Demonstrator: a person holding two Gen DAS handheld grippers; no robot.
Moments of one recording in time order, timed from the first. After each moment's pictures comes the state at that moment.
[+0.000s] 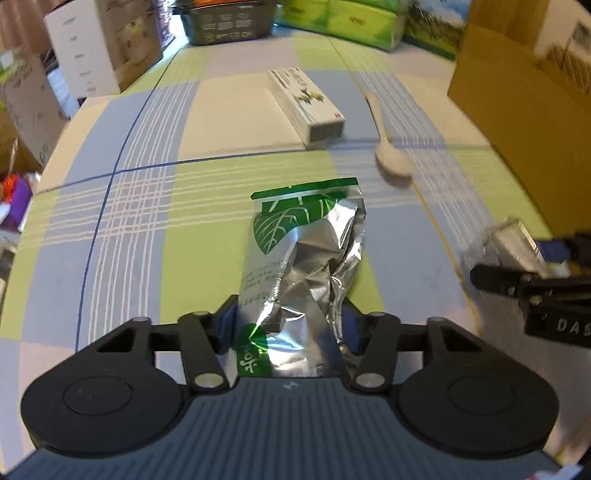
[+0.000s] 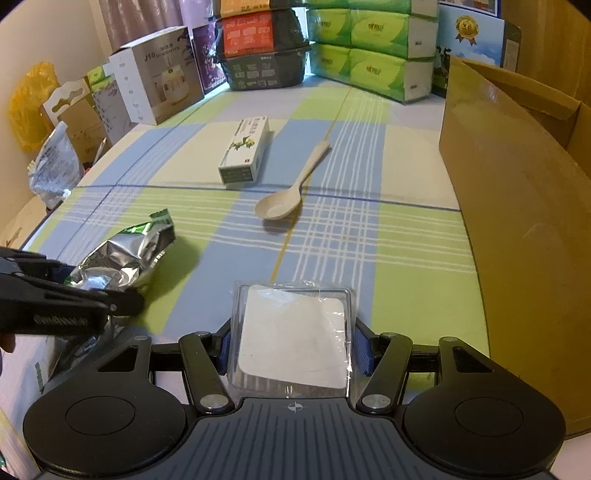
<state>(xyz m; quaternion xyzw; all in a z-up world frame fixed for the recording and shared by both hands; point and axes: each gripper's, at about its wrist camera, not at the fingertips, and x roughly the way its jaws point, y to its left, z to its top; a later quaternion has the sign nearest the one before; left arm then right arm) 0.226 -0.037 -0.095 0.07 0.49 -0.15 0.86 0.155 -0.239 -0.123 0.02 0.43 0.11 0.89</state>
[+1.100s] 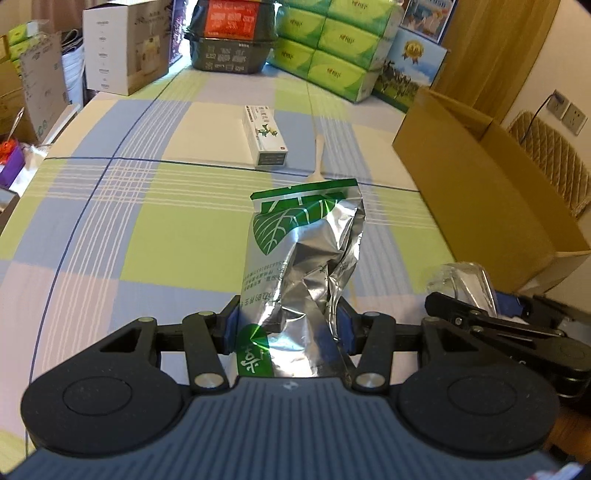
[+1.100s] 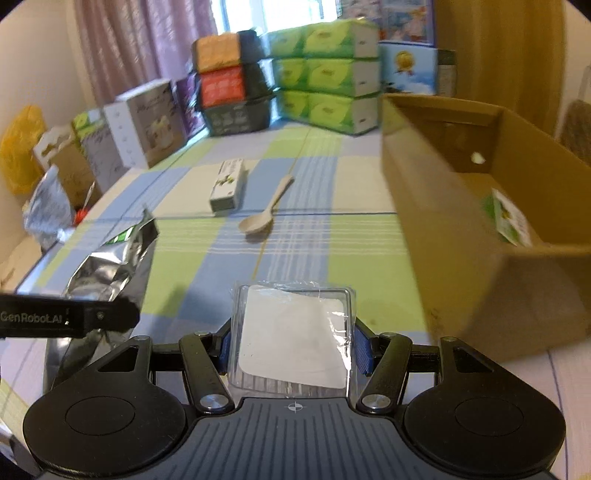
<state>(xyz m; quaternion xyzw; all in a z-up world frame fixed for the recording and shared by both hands) 0.137 -0.052 -0.041 -0.04 0.45 -0.16 0.88 0.059 -0.265 -0.079 0.05 0.37 0.05 0.92</state>
